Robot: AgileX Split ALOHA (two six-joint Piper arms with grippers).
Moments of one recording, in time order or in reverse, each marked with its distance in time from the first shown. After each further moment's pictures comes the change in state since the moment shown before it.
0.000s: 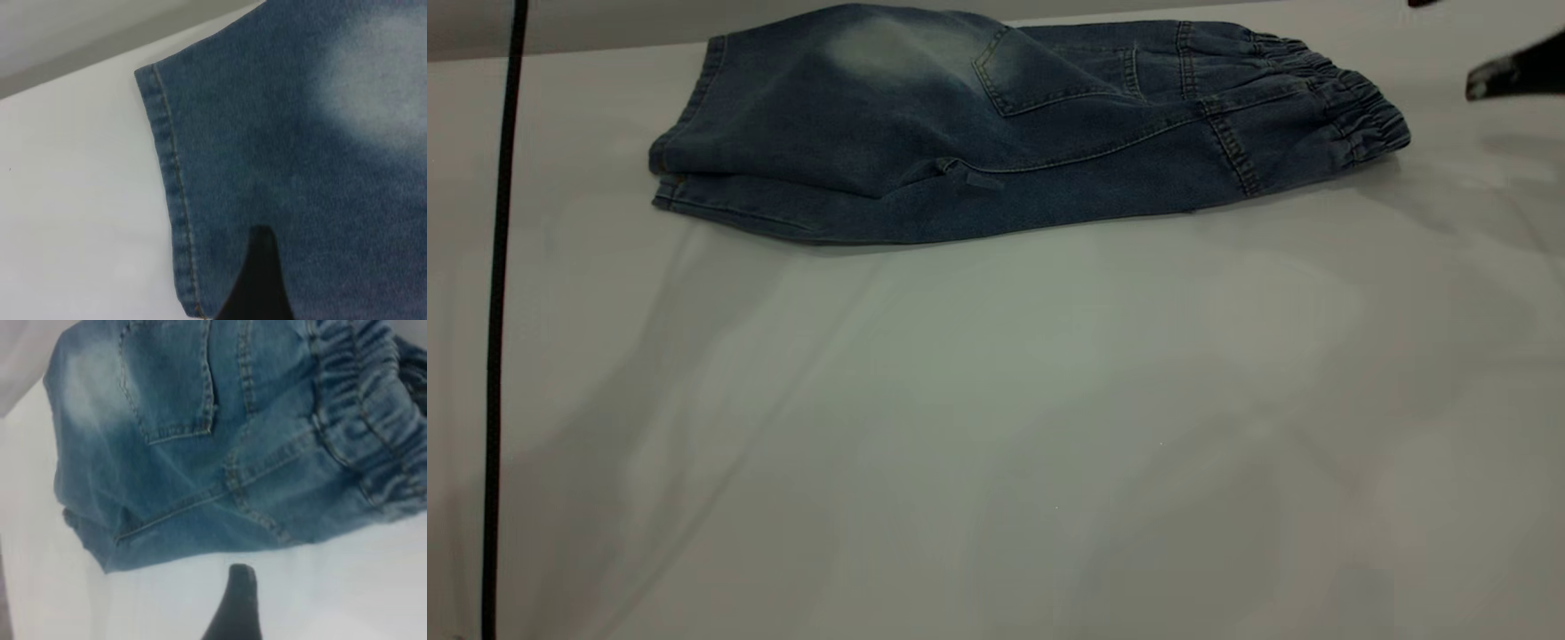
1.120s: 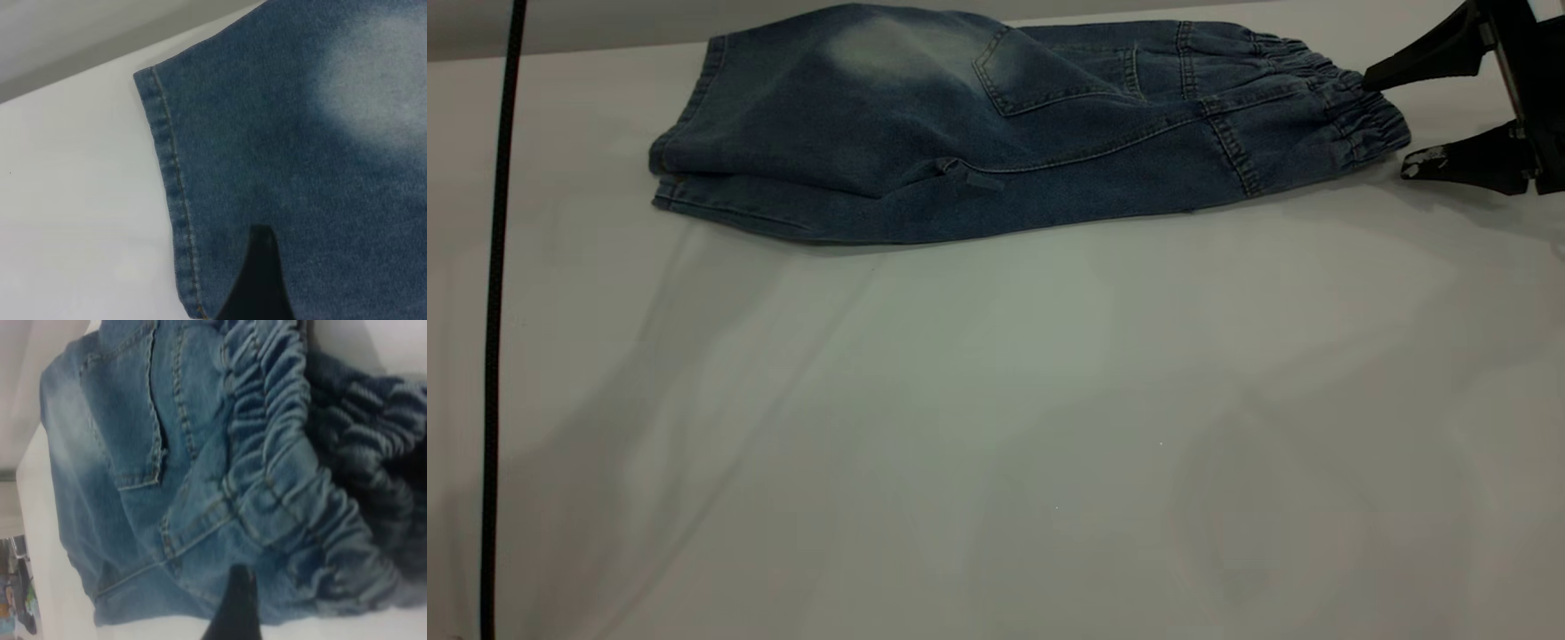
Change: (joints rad) left arm 0.000 0.000 0.000 -0.002 0.001 0.014; right arm 0.001 0.280 -0.120 0.202 0.036 -0.133
